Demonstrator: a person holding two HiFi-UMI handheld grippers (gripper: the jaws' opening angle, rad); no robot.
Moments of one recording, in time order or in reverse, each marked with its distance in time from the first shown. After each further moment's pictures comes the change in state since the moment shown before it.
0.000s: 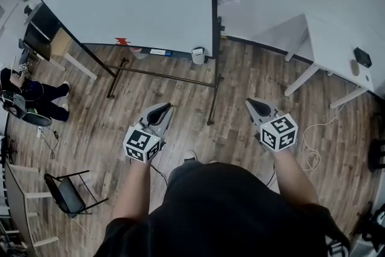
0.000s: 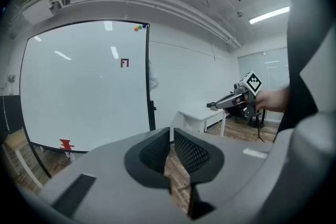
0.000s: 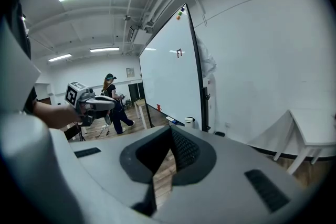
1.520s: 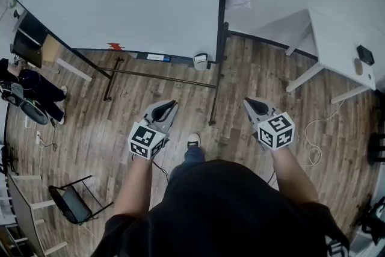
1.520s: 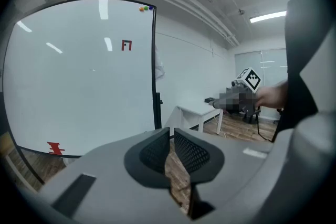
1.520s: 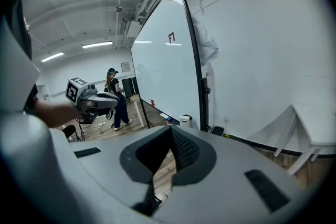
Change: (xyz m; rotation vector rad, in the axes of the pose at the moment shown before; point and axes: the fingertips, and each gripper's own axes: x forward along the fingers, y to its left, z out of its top) left arm 0.077 0.081 -0.015 0.002 0.066 -0.084; right arm 0.098 -0.034 0.005 0.033 0.076 -0.027
